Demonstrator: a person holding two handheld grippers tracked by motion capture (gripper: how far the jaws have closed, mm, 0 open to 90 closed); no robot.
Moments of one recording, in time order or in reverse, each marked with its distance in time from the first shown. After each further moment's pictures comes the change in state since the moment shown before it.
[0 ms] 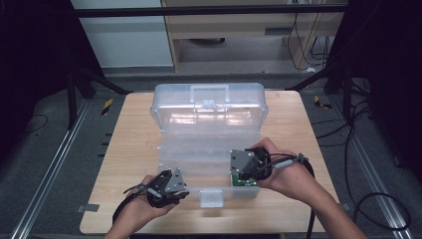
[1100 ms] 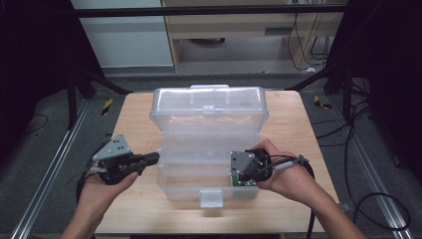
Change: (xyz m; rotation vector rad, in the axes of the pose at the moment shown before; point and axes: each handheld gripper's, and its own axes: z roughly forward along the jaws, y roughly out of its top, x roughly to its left) left arm 0.063 -0.007 -0.121 -0.420 0.092 -0.360; right arm 0.002 -0.001 0.000 -0.003 0.004 0.000
